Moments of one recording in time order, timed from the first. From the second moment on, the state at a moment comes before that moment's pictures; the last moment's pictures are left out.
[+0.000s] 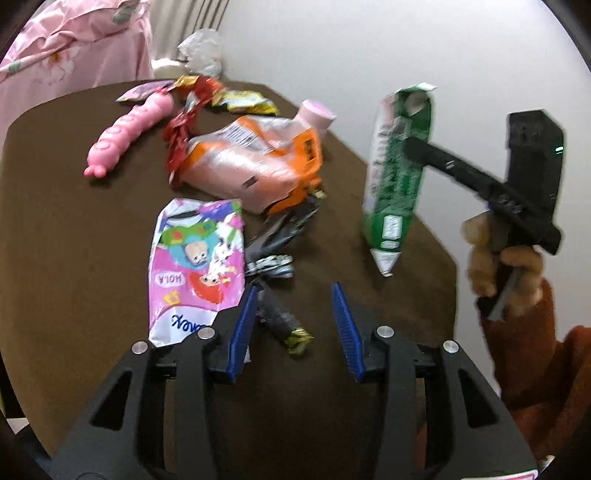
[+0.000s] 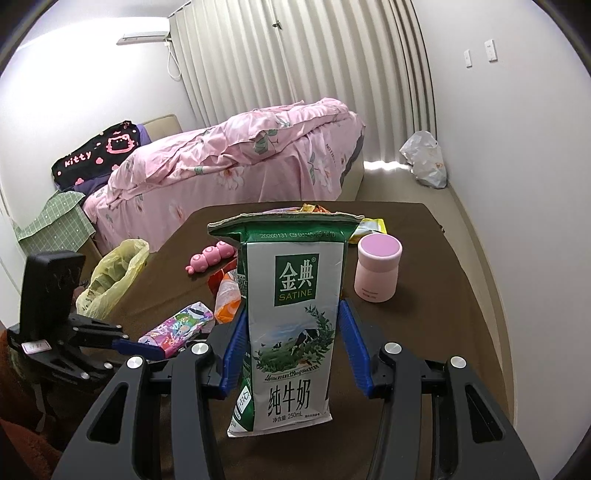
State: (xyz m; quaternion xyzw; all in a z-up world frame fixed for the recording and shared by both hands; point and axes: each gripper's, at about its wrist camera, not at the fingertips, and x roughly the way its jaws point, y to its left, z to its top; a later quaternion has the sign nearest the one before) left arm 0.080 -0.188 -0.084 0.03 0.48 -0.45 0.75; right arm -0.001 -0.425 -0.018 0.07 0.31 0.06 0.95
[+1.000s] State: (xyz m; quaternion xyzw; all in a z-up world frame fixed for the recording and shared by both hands) left arm 0.078 -0.180 -0.032 0.05 0.39 -0.34 0.86; right arm -0.010 -0.410 0.000 0.06 0.28 0.08 0.96
